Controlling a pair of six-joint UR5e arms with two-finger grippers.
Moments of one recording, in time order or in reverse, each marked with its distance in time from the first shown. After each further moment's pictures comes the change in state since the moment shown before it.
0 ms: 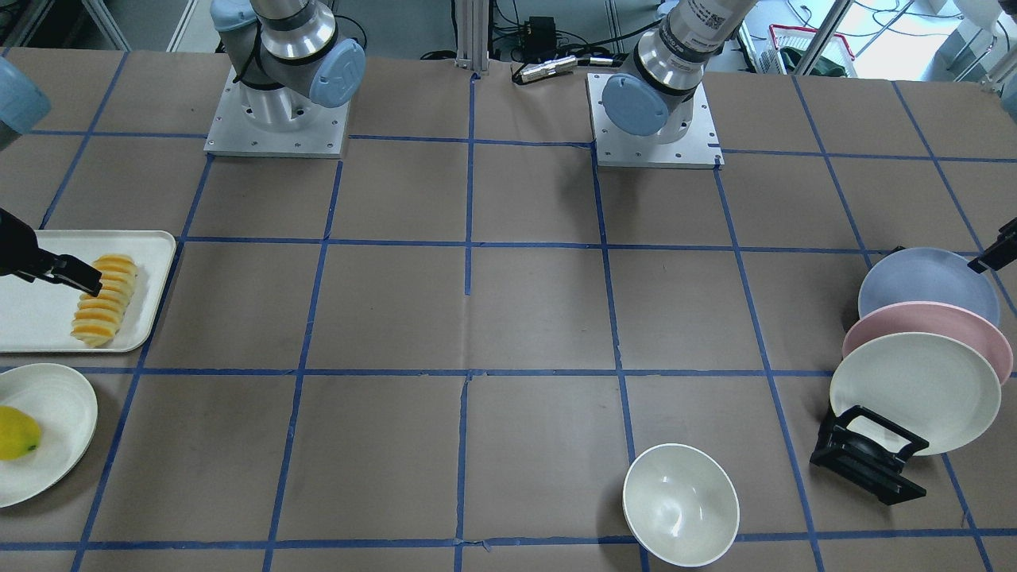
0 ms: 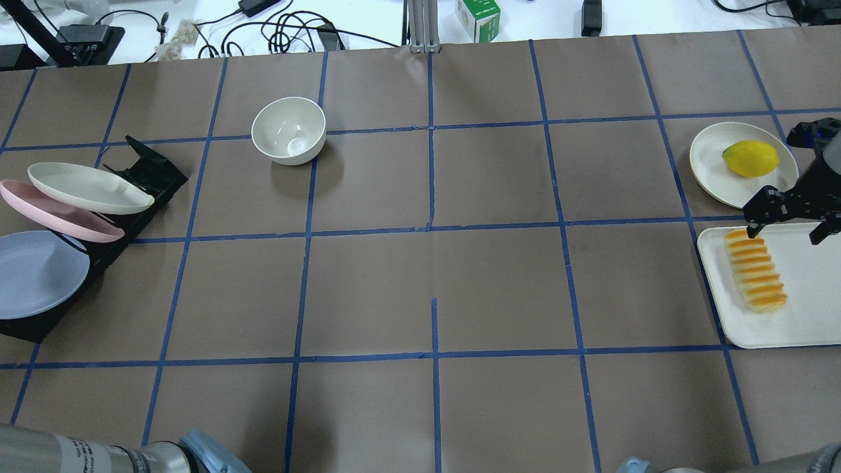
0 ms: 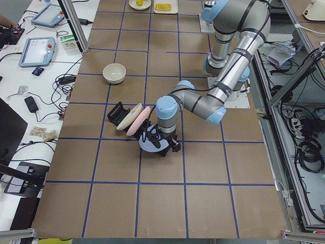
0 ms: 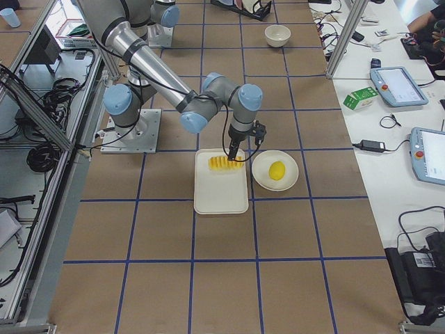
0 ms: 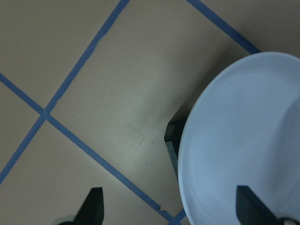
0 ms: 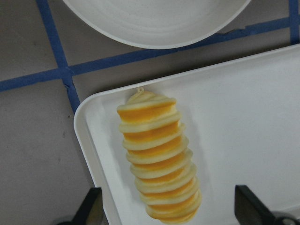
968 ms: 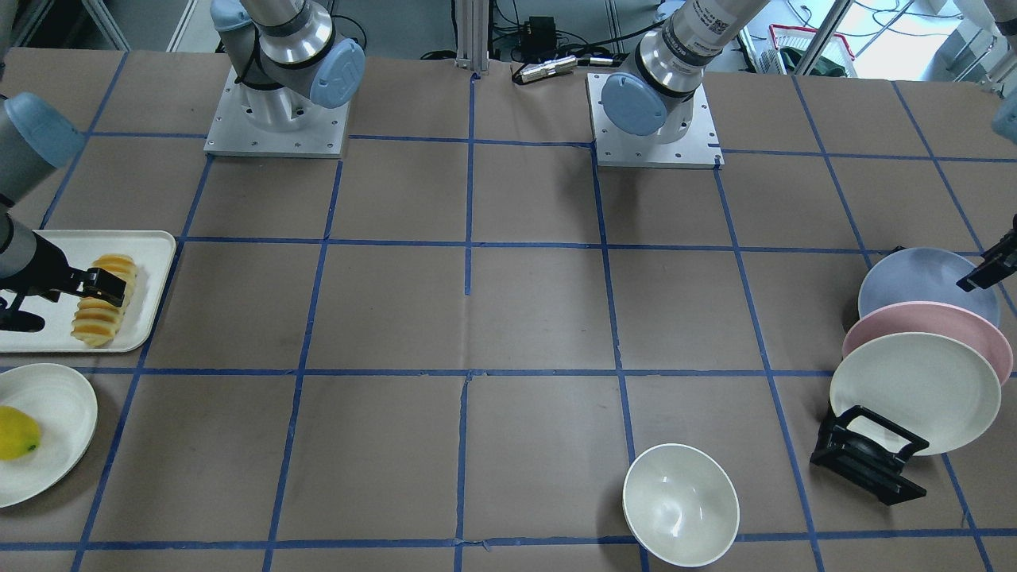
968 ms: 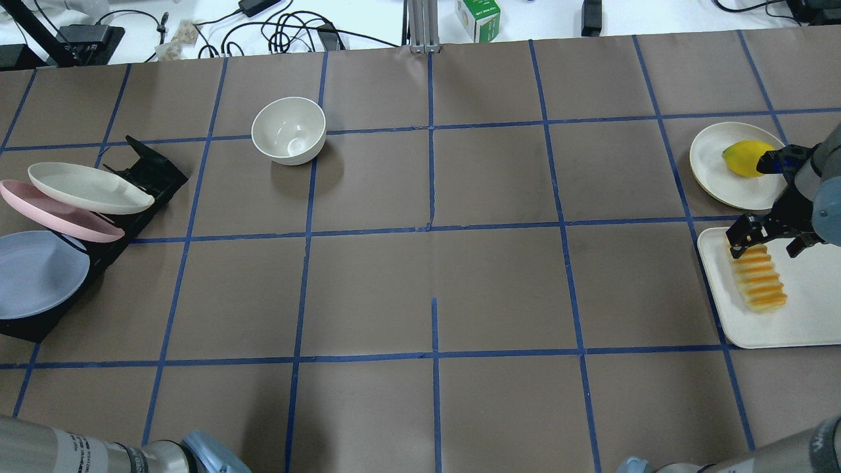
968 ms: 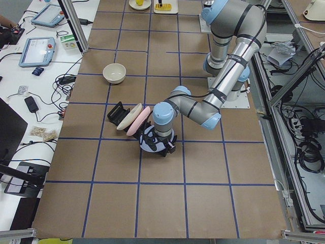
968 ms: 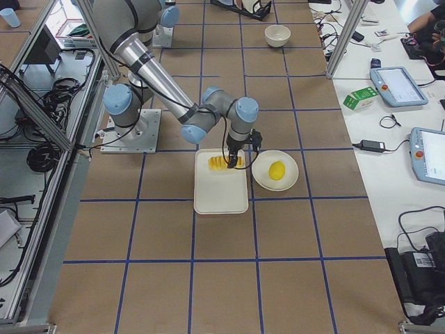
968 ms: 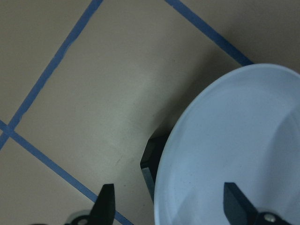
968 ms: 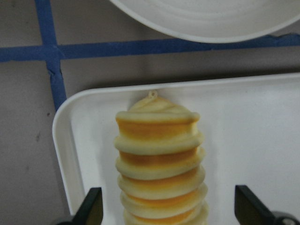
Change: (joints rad) left arm -0.012 -0.052 0.002 0.034 -0.044 -0.001; right arm -0.005 0.080 0.052 -0.111 -0.013 -0.157
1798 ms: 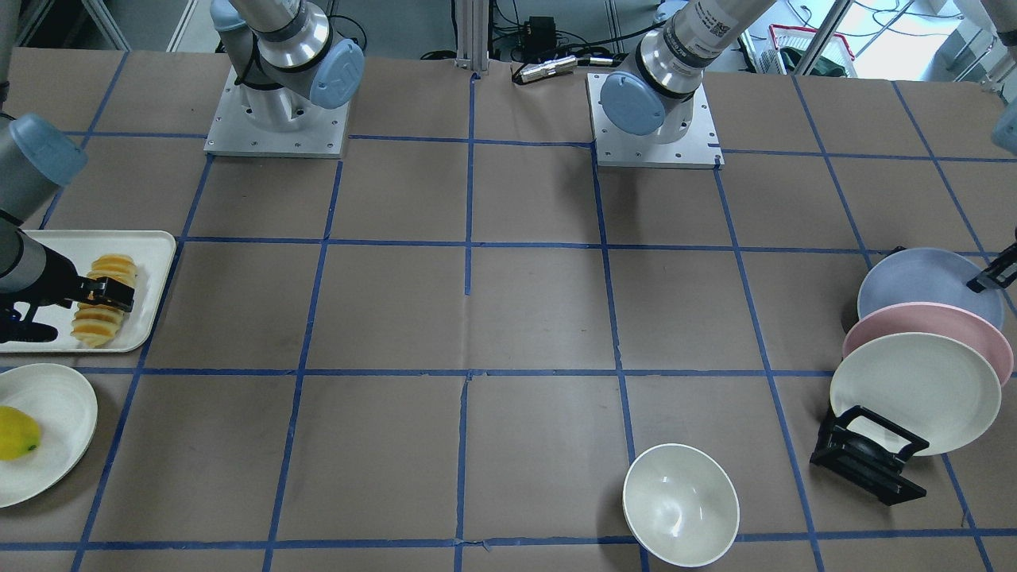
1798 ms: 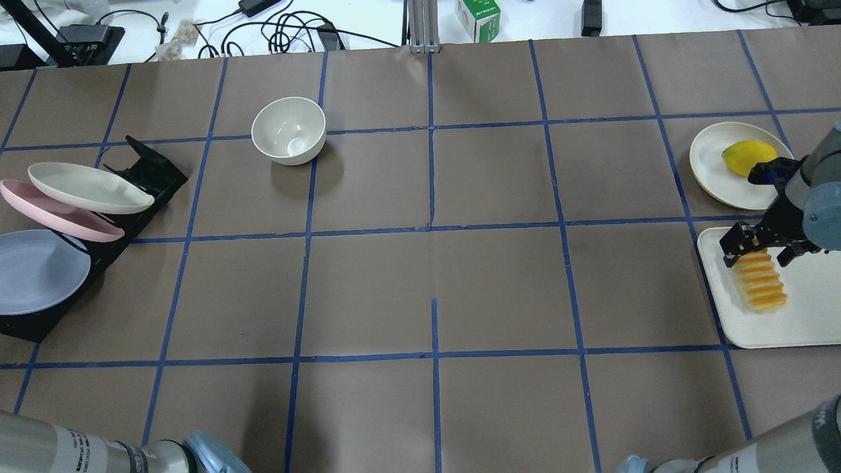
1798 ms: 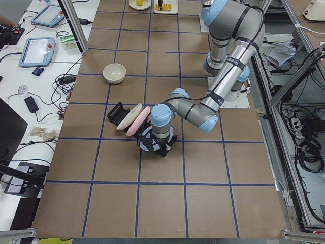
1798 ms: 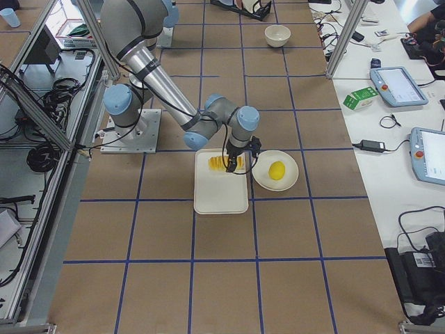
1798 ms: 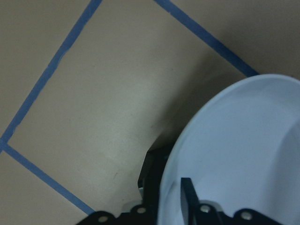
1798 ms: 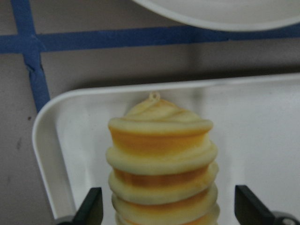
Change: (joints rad) left arm -0.018 -0.026 0.020 0.031 -0.006 0.011; right arm -0.007 0.054 0.000 -0.008 0.001 -0.005
